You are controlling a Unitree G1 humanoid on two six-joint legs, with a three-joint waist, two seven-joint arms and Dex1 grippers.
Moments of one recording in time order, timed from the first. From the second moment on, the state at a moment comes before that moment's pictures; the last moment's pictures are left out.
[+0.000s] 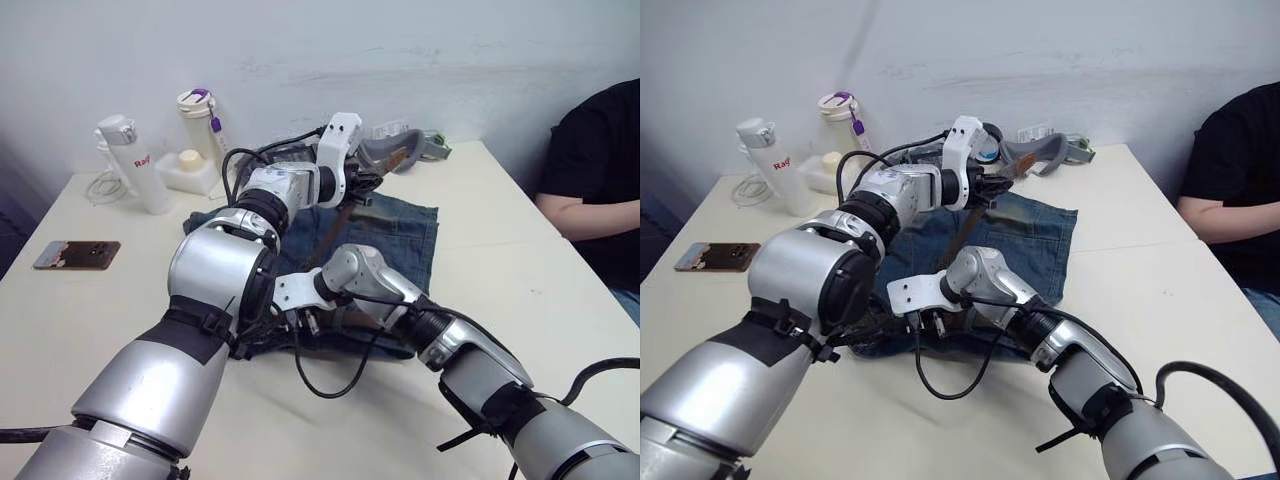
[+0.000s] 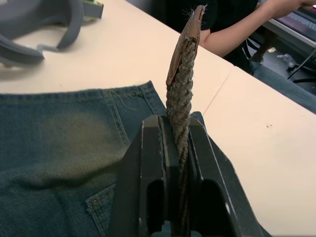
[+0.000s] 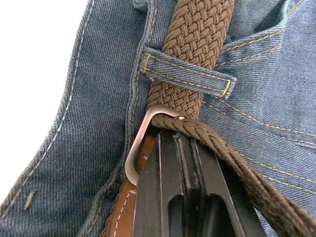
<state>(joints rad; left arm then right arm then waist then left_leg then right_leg) -1.60 0.06 0.08 1.54 -0.17 0.27 -0.61 -0.92 -0.15 0.70 0.47 -0.33 0.25 1.20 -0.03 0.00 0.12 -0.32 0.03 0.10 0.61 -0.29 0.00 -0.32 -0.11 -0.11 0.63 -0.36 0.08</state>
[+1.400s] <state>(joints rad) -1.01 0.29 -0.22 0.65 0.08 0.07 -1.15 -0.55 -0.72 0.02 -0.32 0.37 1.17 1.13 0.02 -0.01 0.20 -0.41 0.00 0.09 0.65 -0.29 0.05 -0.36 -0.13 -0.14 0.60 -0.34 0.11</state>
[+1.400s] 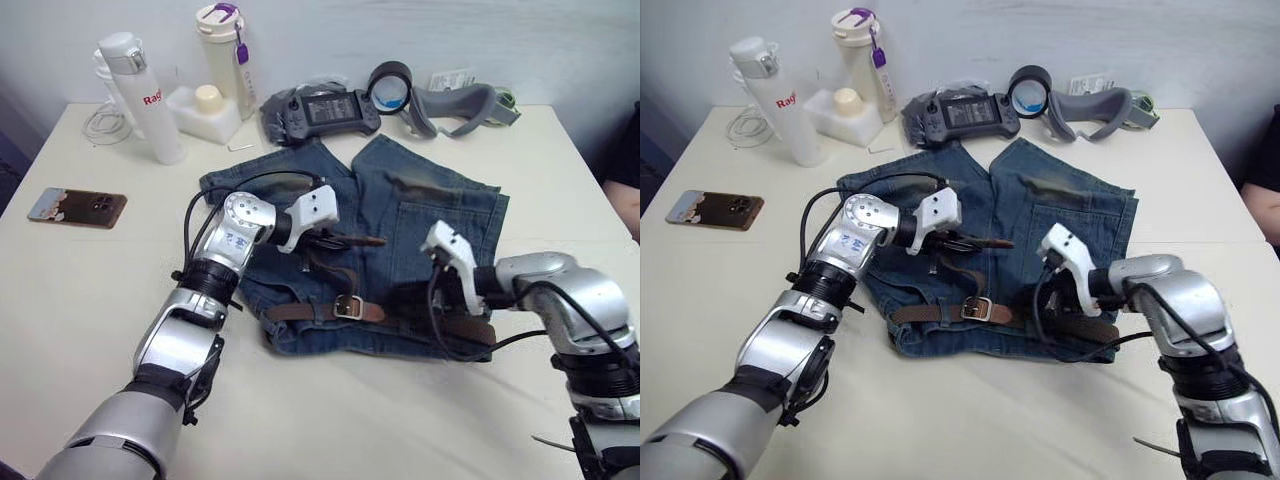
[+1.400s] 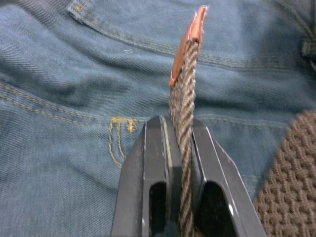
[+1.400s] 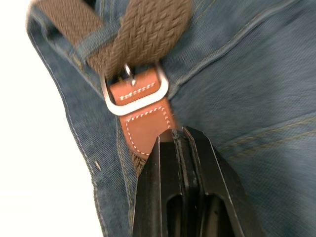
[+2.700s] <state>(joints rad) -0.87 0.36 -0.26 0.21 0.00 0.19 -1.08 -0.58 -0.72 0.15 -0.32 0.21 0.59 0.92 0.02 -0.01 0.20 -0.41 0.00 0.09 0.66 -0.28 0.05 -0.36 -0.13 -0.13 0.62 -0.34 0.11</state>
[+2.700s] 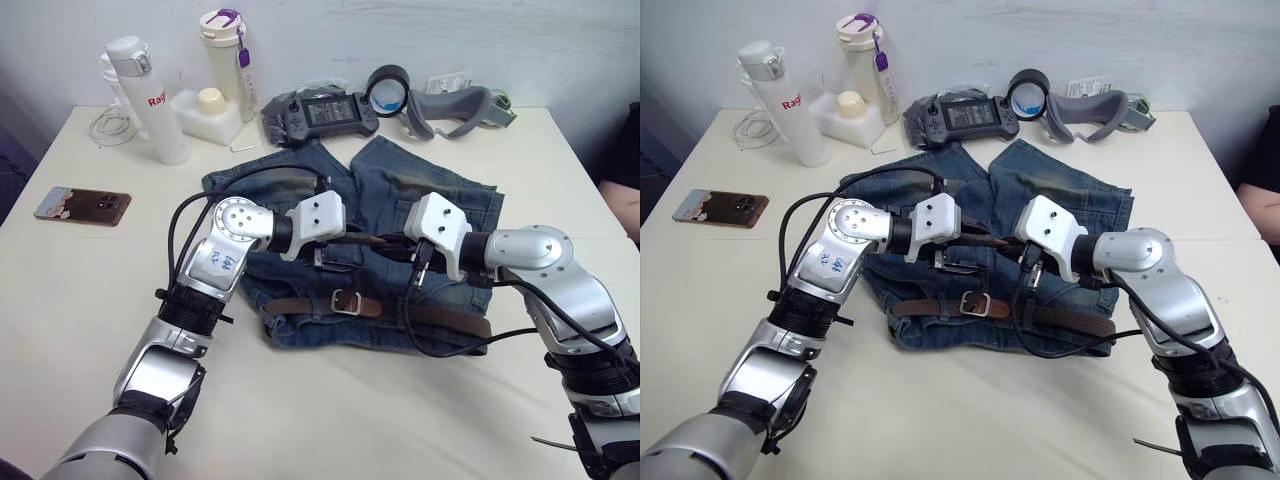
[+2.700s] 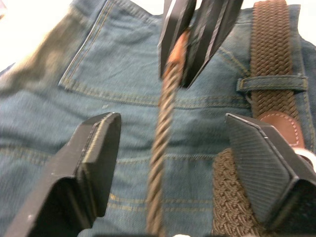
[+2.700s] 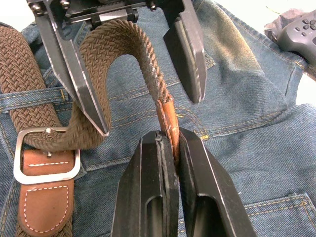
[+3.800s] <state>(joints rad) -0.82 0.45 -0.30 0.25 0.00 0.12 -1.15 -0.23 -0.83 0.15 -0.59 0.21 0.63 0.90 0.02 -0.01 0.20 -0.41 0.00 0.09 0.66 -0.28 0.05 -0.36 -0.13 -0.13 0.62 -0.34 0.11</state>
